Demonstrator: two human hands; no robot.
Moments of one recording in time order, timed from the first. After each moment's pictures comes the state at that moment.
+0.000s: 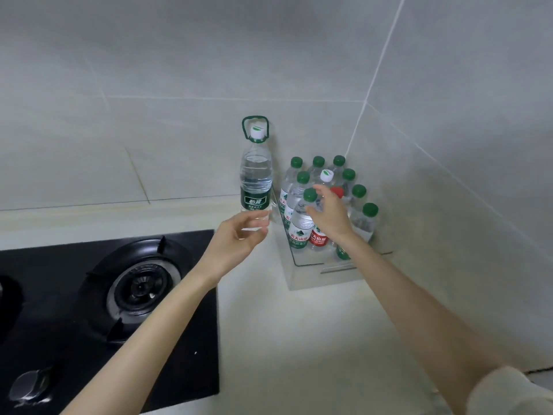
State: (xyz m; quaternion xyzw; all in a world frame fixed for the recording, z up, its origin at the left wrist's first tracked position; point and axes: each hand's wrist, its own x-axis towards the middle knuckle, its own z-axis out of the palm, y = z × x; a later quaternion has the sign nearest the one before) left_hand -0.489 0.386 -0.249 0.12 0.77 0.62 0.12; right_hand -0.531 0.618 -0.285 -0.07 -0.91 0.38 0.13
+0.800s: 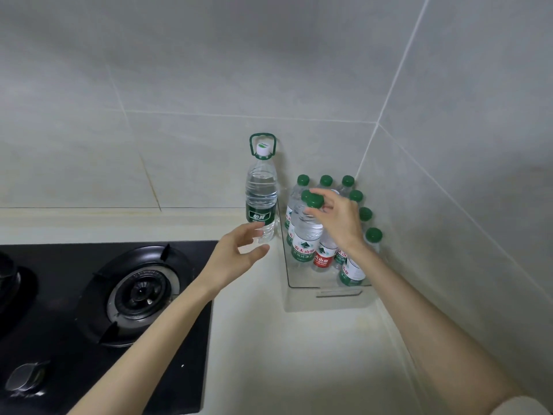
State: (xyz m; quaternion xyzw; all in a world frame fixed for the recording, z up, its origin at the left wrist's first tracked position) left_hand -0.499 0.408 -0.261 0.08 0.81 0.58 0.08; right_hand -0.545 0.640 -0.255 -0.02 -0.88 0.44 0.18
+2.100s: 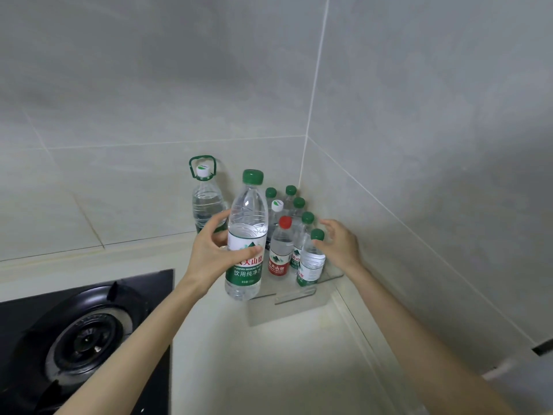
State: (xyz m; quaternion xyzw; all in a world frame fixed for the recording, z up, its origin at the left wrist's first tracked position) left_hand -0.500 0.467 -0.233 0.13 0.73 0.67 0.05; right_hand -0.482 0.738 -0.280 -0.18 -0.89 0.38 0.17
